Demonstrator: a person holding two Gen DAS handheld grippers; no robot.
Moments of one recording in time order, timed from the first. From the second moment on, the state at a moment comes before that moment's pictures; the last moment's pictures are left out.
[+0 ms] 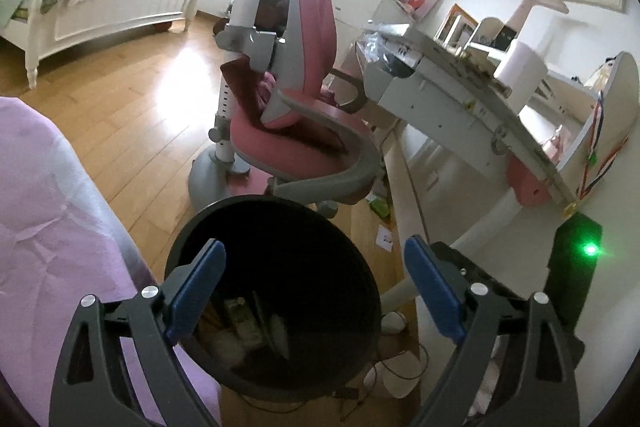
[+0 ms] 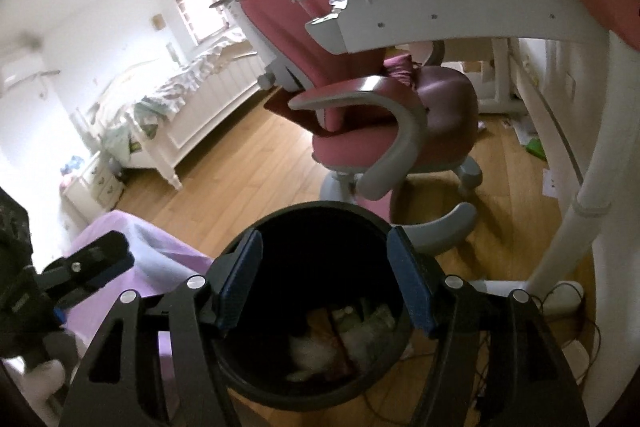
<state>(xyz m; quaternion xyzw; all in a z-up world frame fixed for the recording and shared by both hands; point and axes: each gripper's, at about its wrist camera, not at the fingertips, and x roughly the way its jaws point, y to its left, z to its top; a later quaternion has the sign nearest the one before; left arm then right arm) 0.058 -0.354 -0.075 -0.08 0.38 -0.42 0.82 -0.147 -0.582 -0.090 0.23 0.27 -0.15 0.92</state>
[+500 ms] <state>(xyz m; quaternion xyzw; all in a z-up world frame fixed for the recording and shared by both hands) 0.055 -0.210 -0.031 -0.16 0.31 -0.33 0.88 -0.097 -0.486 -0.066 0.17 0.30 -0.05 0.94</state>
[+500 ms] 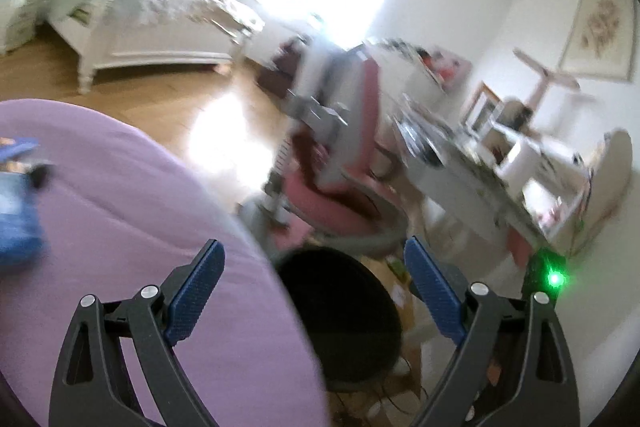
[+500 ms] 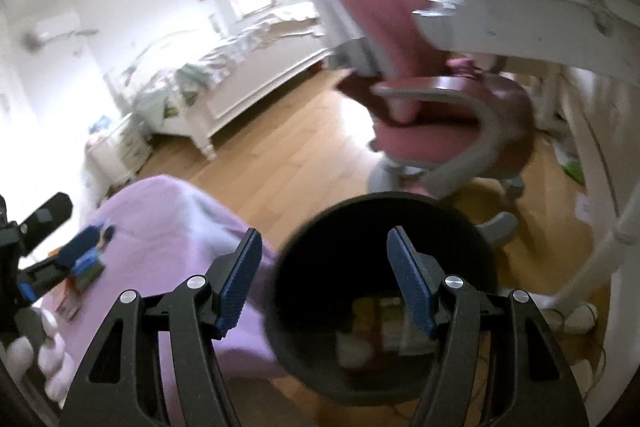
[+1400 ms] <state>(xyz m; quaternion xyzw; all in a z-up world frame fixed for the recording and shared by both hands) 0.124 0.075 -0.091 -0.24 0.38 -0.04 0.89 0.061 -0.115 -0.024 0.13 0.41 0.27 0.86</state>
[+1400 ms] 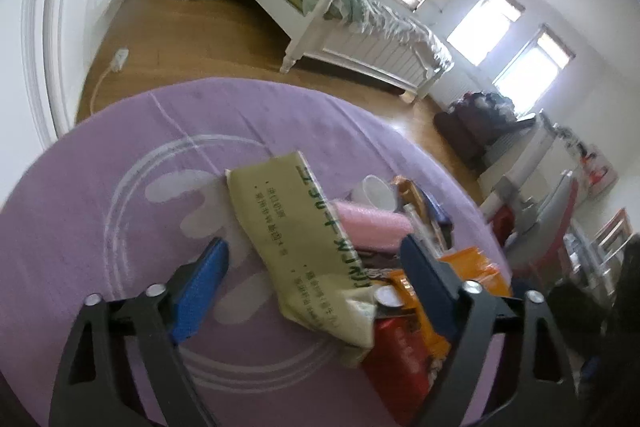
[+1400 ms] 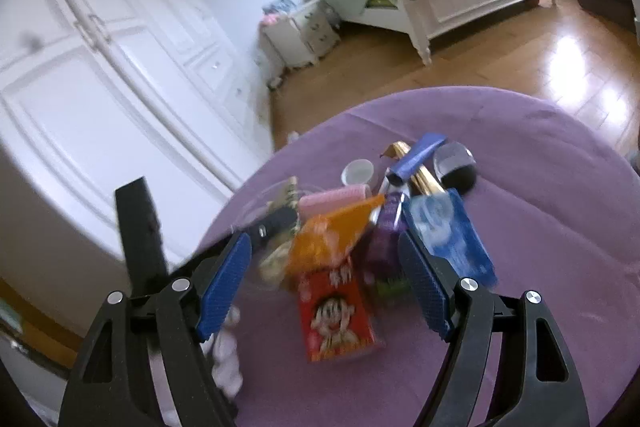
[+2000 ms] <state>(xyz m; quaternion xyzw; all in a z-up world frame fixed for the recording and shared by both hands) 0.100 0.103 -0.096 -0.29 0.36 -0.06 0.88 0.031 -0.112 -0.018 0.10 0.37 0.28 0.88</state>
